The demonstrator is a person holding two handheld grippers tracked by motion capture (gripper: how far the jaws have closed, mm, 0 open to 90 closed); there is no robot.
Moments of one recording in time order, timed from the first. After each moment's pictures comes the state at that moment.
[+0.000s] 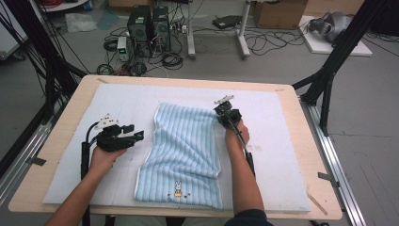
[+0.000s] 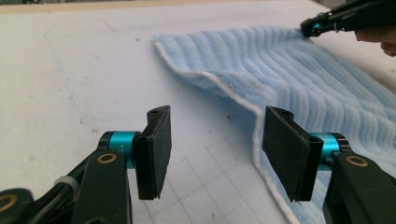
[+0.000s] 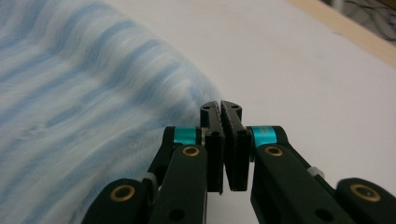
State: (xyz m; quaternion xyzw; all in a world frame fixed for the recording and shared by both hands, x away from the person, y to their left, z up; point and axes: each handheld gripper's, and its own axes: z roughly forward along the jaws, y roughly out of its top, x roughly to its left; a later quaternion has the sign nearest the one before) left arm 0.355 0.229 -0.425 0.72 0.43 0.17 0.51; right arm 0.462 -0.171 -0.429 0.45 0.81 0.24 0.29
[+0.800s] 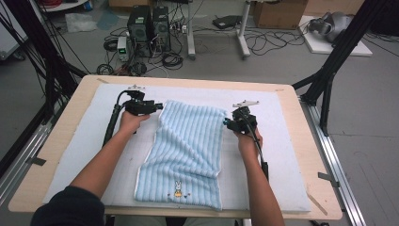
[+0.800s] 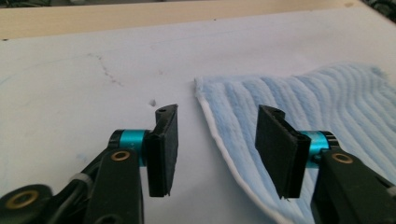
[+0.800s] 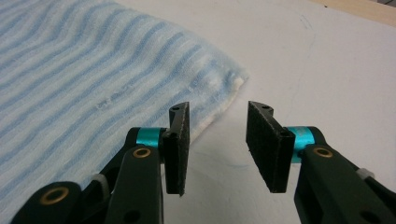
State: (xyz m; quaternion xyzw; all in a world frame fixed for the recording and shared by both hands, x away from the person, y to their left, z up) left arm 0.505 0.173 -0.435 0.74 0.48 0.13 0.45; right arm 0.427 -0.216 -0.420 0.48 0.78 0.34 0.22
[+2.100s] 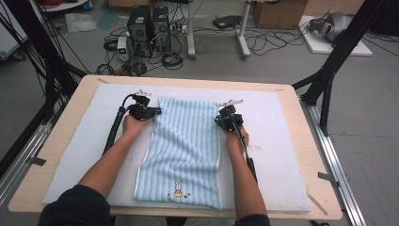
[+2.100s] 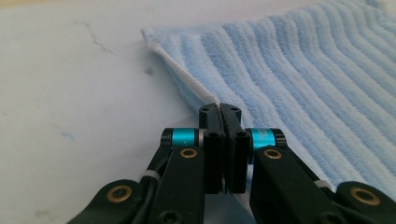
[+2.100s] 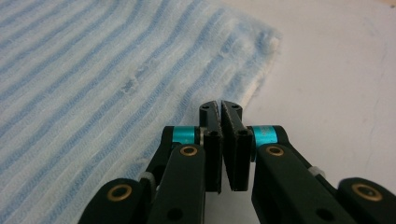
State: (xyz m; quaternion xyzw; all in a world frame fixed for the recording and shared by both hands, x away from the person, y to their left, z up) left arm 0.495 0.168 -0.451 0.76 0.47 0.17 0.42; right arm 0.458 -0.175 -0.444 0.47 0.79 0.33 0.22
